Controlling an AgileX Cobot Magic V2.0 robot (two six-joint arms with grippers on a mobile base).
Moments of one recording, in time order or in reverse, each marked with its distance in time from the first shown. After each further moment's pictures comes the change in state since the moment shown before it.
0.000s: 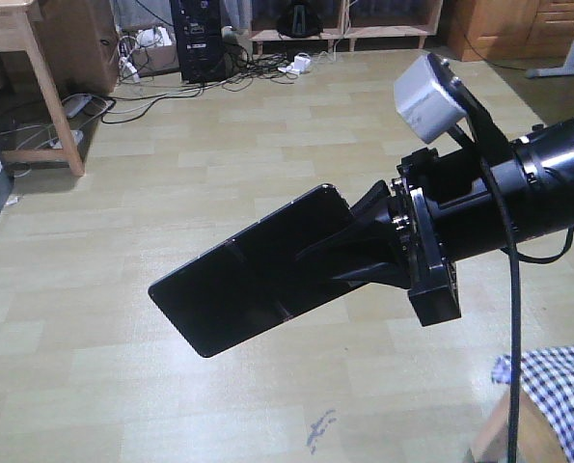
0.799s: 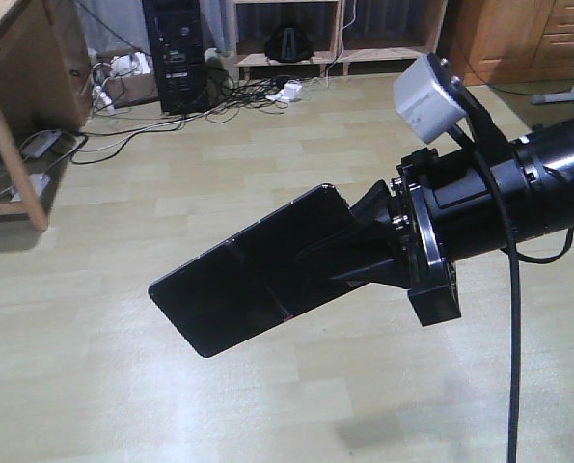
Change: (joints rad) left arm 0.000 0.000 0.000 0.000 0.000 0.000; right arm 0.000 0.000 0.000 0.000 0.000 0.000
